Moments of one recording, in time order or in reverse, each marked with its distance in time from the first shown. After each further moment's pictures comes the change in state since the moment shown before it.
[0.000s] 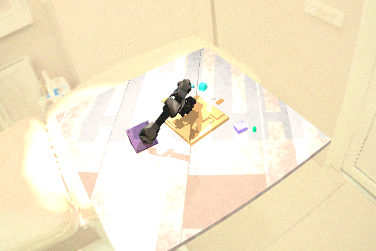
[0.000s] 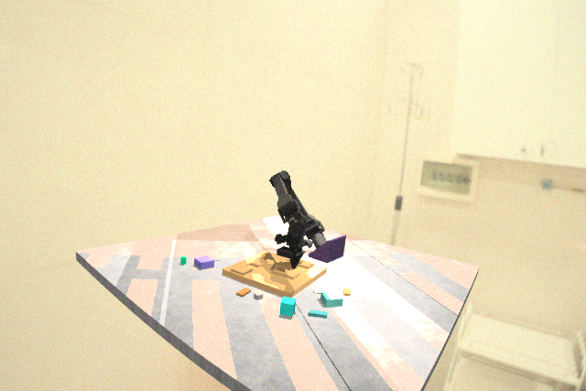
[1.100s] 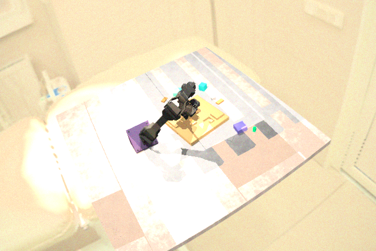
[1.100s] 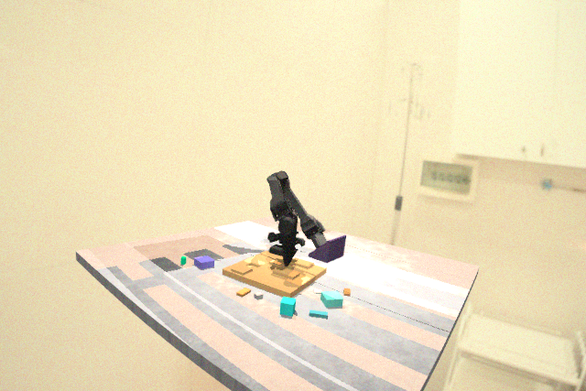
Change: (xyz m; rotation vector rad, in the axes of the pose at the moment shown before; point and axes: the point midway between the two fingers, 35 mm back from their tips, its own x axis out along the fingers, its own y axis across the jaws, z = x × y) arm 0.000 0.001 0.033 0.000 0.000 0.001
